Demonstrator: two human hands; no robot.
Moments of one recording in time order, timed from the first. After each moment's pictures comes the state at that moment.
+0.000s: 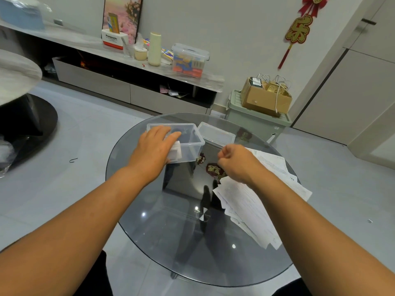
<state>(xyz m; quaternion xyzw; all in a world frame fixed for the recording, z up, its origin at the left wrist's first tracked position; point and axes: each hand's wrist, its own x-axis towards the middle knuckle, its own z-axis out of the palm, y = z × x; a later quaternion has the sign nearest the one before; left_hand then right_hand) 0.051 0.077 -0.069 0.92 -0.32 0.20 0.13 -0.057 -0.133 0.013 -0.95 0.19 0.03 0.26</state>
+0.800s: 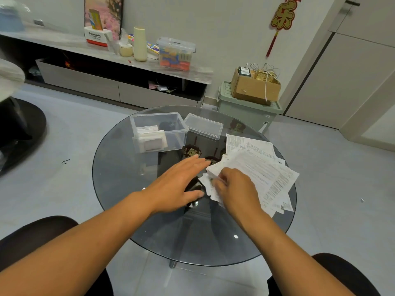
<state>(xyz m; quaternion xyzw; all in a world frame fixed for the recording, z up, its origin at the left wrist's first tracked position) -0.036 0.024 -0.096 0.83 -0.48 -0.02 0.29 -0.137 -0.145 -0.060 -0.95 0.18 -0.11 0.22</state>
